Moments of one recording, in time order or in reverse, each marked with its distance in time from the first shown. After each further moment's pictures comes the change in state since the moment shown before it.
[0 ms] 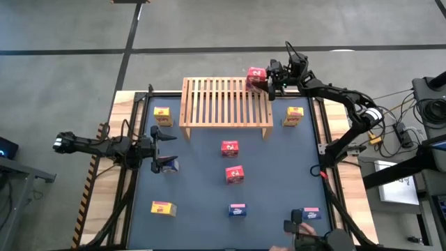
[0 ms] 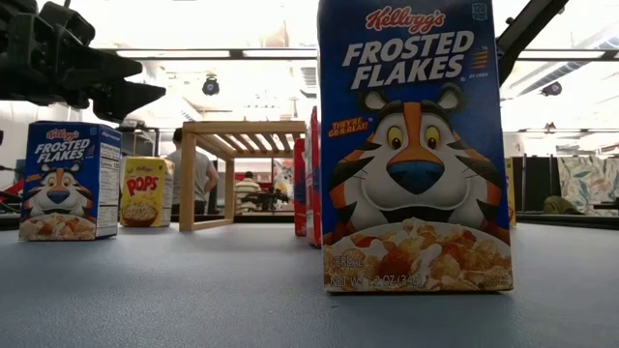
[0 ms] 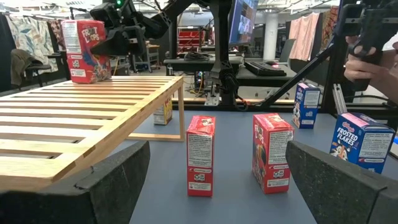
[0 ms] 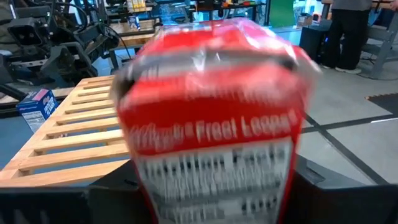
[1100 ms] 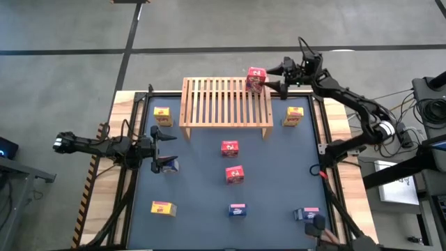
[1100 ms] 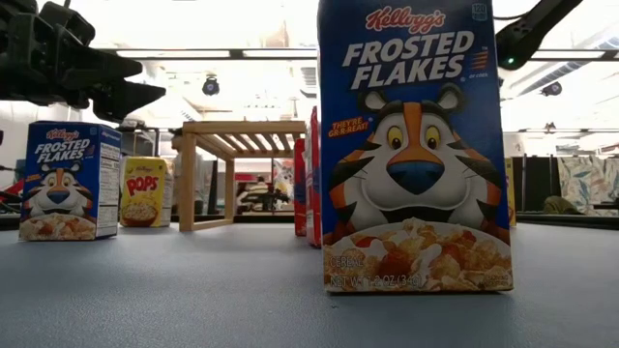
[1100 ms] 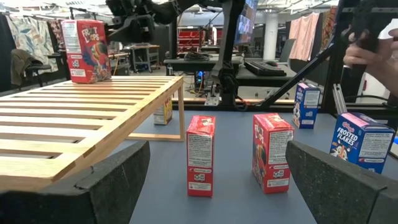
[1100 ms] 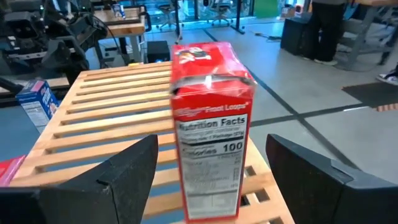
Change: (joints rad) left arm 0.000 0.000 0.000 0.000 0.000 0.000; right arm -0.093 -0.208 -0.027 -0.268 -0.004 -0.106
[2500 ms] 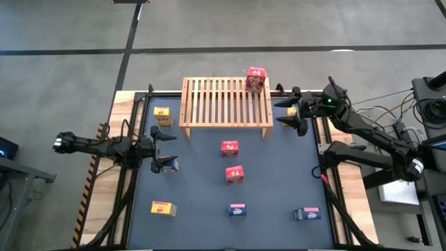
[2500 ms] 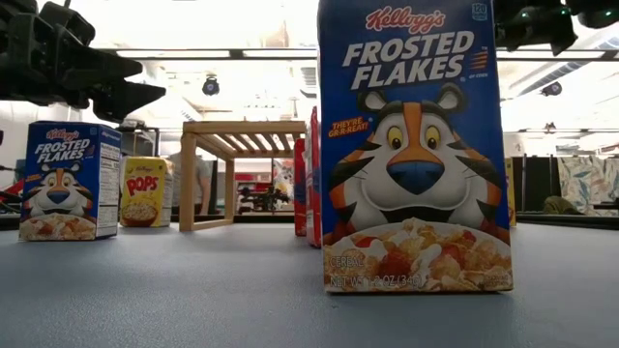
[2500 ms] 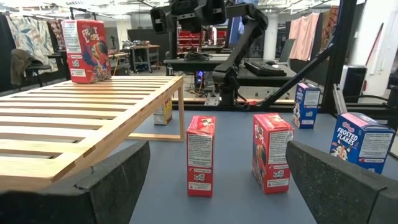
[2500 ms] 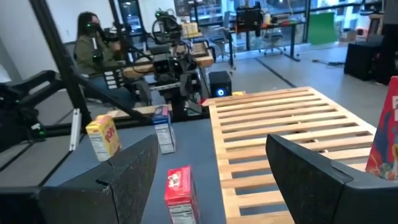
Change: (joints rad) left arm 0.000 0.000 0.000 0.000 0.000 0.000; right arm 0.346 -0.600 -0.331 -0.040 0.101 0.300
